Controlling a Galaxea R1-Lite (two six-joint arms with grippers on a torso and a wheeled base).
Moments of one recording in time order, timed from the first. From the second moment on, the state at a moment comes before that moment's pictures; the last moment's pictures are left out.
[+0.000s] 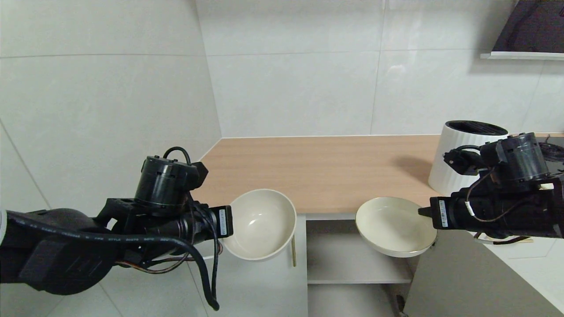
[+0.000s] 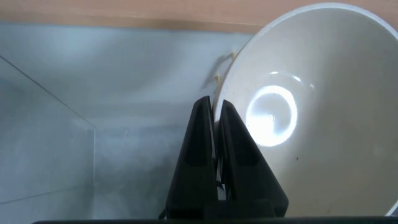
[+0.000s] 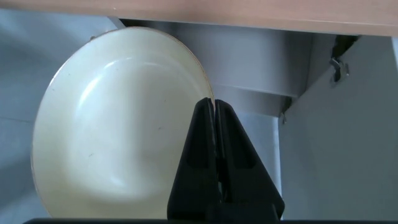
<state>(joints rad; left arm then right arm) -0.45 1.70 -0.78 -0.28 0.14 -0.43 0.34 1.60 -0.85 -0.08 0.00 0.24</state>
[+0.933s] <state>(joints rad) -0.45 1.73 -0.77 -0.31 0.14 -0.43 0.34 1.65 -0.84 -0.14 0.00 0.24</state>
